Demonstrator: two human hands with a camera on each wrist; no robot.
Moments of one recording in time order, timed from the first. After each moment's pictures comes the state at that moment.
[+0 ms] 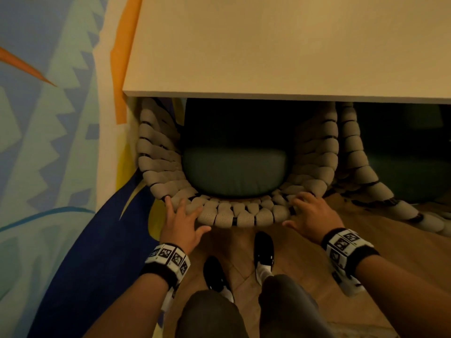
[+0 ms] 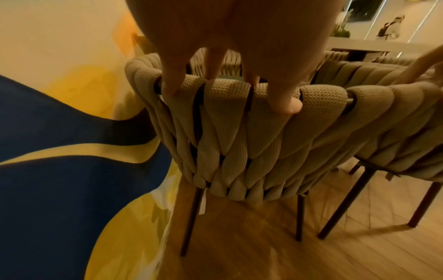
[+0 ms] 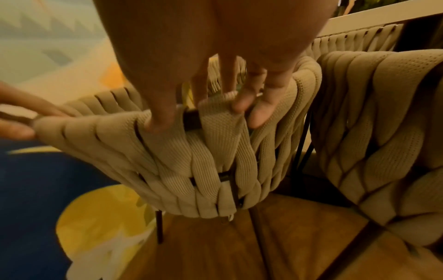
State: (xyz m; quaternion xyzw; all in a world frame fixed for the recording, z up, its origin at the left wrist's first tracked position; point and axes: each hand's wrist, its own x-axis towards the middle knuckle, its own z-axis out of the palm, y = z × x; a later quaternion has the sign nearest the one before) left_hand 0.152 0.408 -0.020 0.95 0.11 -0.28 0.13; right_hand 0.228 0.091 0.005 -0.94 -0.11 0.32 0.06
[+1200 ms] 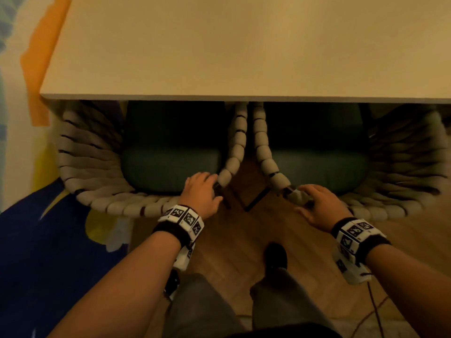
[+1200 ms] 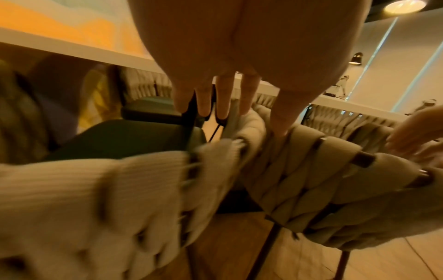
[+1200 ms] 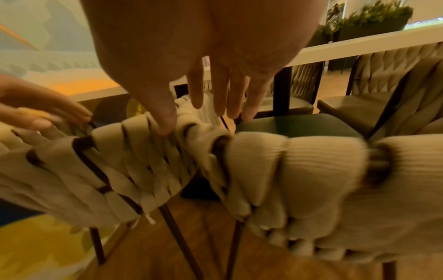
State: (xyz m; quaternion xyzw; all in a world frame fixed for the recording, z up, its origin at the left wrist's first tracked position) left_hand 0.240 0.147 0.020 0.96 -0.01 -0.25 0.16; right_hand 0.243 -0.167 0.037 -0.95 -0.05 0.28 0.14
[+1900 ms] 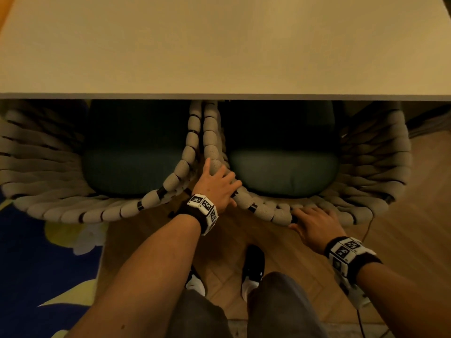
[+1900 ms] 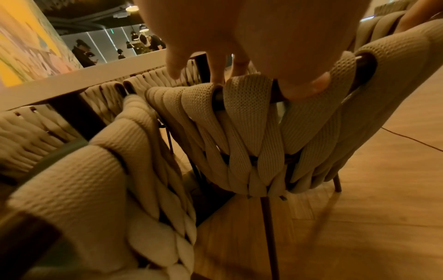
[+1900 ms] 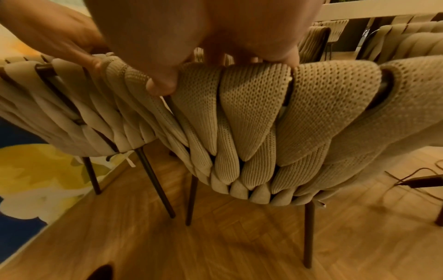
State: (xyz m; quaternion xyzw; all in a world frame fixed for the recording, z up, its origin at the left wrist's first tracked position) left_hand 0.298 -0.029 -0.004 0.93 -0.27 -0.23 -0.10; right_hand 0.236 -0.309 -0.015 -0.94 -0.13 0.30 0.01
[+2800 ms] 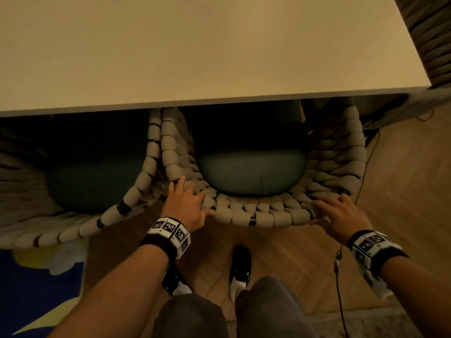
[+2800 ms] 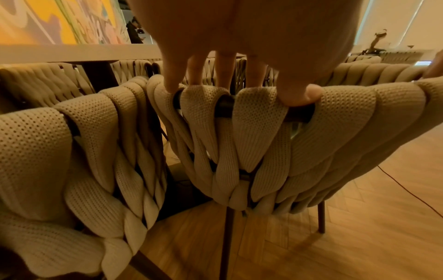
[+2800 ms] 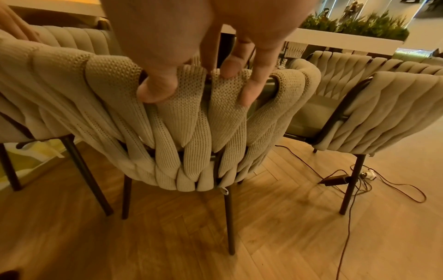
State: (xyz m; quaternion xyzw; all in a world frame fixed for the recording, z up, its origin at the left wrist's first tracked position) left_hand 0.280 -0.056 -0.004 0.96 -0.11 -0.27 -0.03; right_hand 0.248 -0.436 -0.003 -0.96 -0.10 0.25 -0.04
